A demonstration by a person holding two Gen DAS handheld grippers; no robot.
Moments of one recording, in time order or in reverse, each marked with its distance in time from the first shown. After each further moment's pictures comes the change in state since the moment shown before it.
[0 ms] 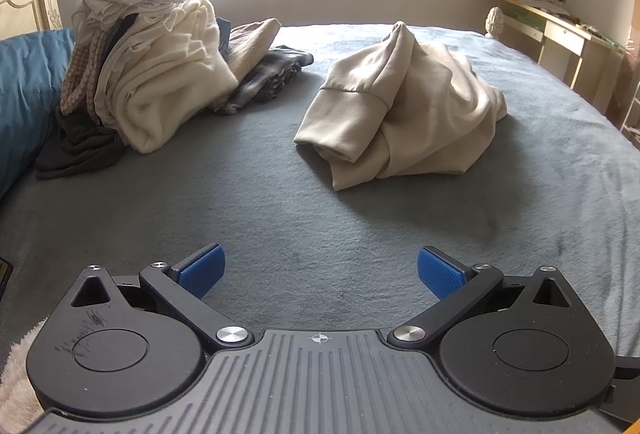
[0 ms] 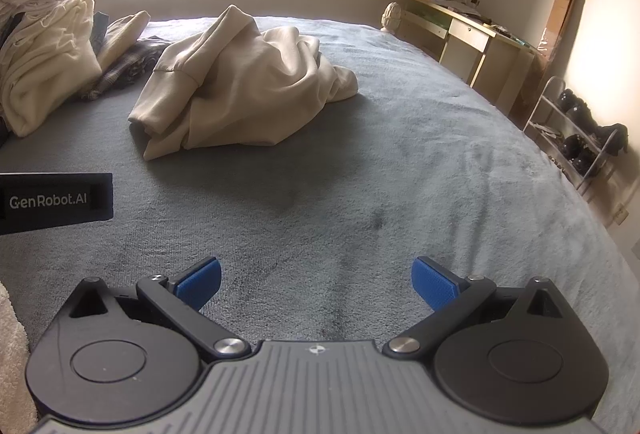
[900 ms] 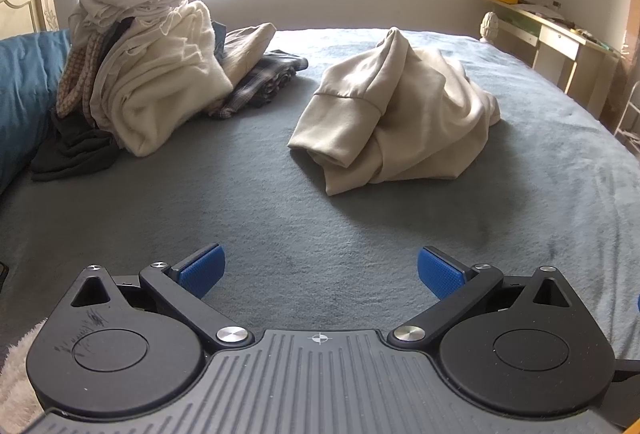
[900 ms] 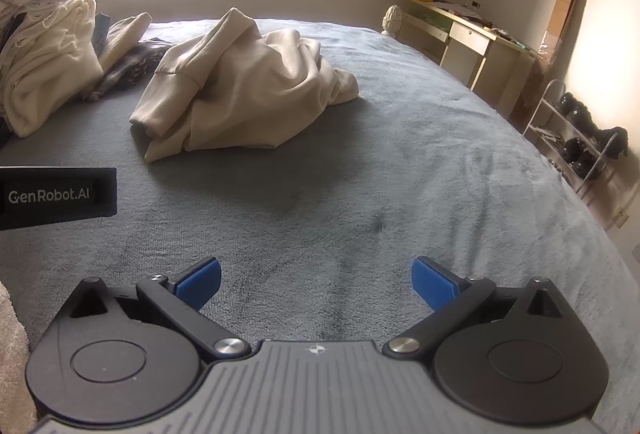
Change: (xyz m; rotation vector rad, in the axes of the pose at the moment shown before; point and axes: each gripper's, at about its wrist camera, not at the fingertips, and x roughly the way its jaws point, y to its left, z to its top) left arm -0.003 -0.002 0.002 -0.008 -0.013 -0.009; right arm -0.002 0.001 0.002 -0.005 -0.009 -0.001
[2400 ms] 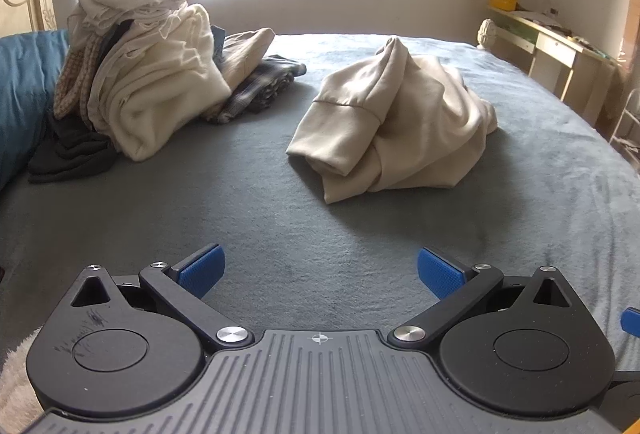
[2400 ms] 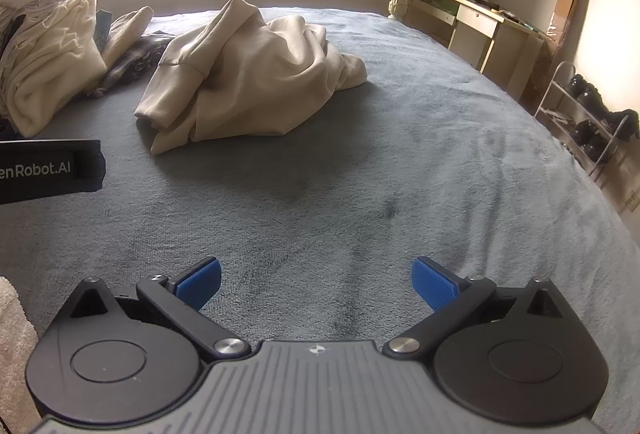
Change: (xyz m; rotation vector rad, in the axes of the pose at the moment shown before) left arm -0.001 0.003 0.006 -0.016 -0.010 -0.018; right arm 0.009 -0.002 -0.003 0.027 0.038 0.040
